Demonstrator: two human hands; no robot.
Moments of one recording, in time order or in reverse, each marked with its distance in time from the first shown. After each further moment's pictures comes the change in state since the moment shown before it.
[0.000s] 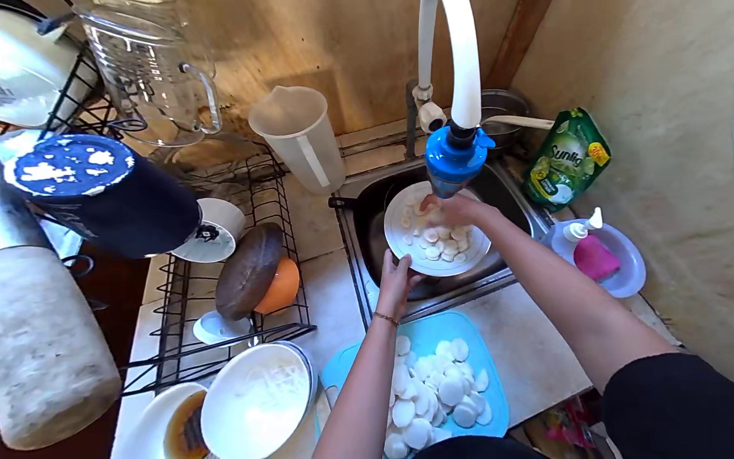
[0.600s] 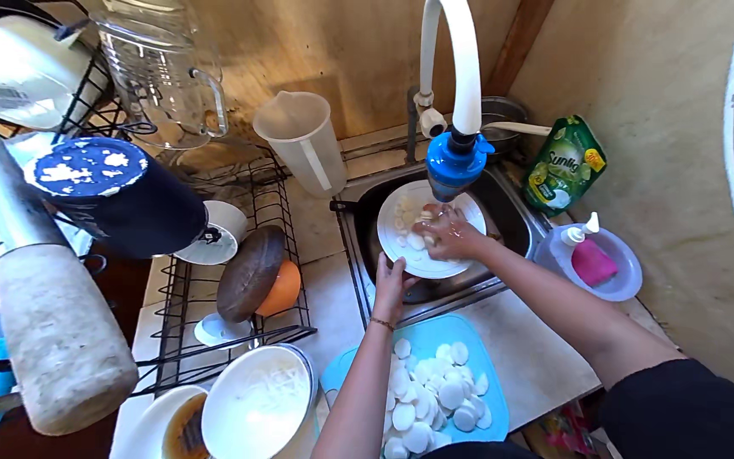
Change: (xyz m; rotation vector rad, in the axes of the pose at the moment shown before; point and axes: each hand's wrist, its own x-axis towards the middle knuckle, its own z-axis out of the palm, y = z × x) left_hand -0.003 0.002 -0.007 -0.024 0.007 0.062; right_hand -0.035 -0.008 0.032 -0.275 0.063 -0.083
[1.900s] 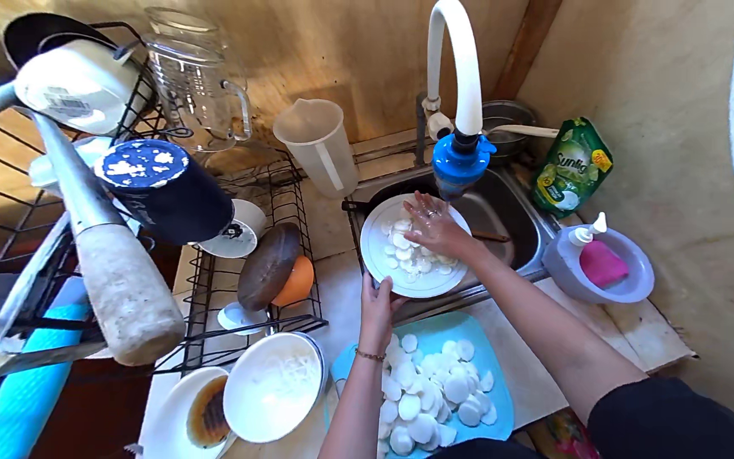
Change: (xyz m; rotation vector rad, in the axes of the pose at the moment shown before) left_hand -0.054 0.012 -0.032 0.027 0.129 0.096; right_hand 0.020 -0.034 0.012 0.181 0.152 0.000
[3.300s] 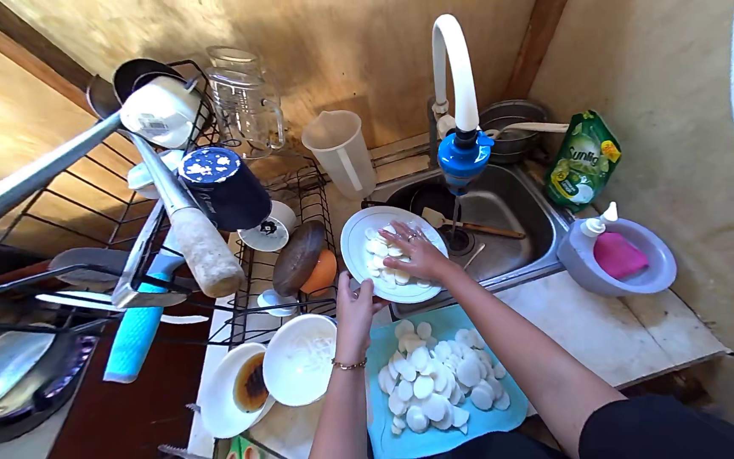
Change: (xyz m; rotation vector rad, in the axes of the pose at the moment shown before) left_hand -0.054 0.065 -0.025 0.299 0.177 0.104; right_hand -0.012 -0.069 0.048 0.265 -0.100 -0.087
